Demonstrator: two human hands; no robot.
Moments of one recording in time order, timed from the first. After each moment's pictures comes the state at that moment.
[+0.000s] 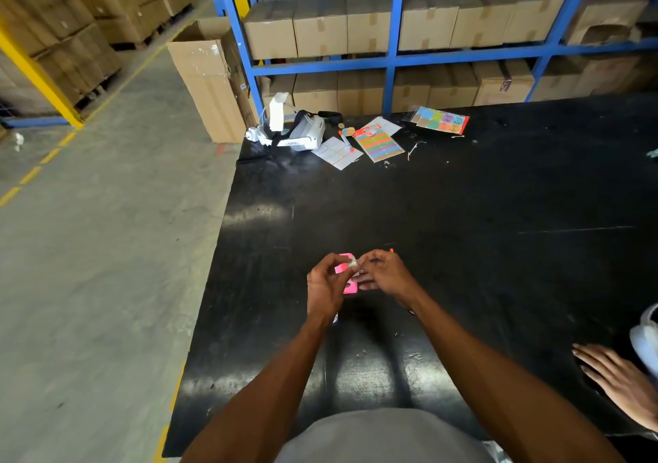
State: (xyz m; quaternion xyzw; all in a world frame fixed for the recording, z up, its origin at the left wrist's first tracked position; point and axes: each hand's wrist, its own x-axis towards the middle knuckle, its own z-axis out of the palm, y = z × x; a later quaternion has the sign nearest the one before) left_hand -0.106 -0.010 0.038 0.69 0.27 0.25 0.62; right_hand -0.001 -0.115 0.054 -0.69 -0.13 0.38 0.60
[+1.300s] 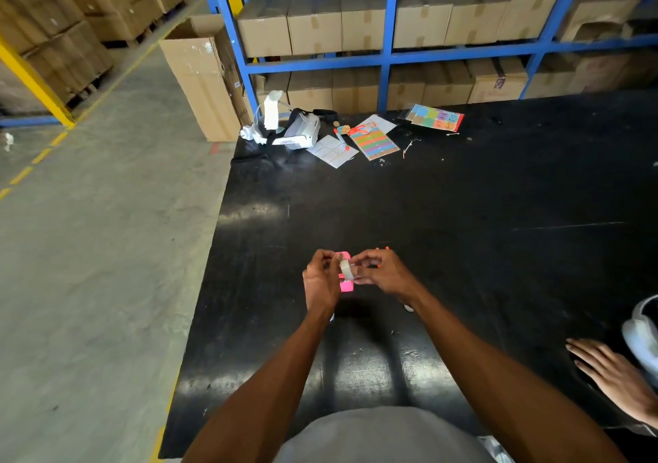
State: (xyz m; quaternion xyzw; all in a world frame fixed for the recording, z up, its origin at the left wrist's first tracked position) left_hand -0.094 -0.010 0.039 0.72 0.35 0.25 0.54; right_hand 0.002 -0.125 0.059 -0.71 -0.22 0.35 0.57
